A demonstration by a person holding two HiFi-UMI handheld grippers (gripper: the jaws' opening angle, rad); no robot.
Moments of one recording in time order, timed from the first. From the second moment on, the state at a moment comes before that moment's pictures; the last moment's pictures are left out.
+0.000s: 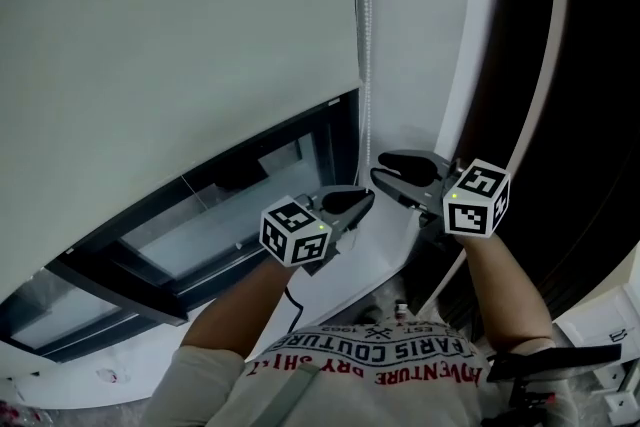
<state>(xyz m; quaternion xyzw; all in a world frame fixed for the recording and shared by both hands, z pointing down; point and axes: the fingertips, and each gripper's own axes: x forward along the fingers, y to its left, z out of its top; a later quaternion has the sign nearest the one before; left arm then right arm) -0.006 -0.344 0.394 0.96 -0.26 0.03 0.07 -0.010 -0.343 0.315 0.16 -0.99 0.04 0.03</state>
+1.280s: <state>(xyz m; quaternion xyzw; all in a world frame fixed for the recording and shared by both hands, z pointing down) 0.018 -0.325 0.478 0.95 -0.27 0.10 0.09 -0.020 -0.339 0.410 0.19 -0.98 0.09 0.07</state>
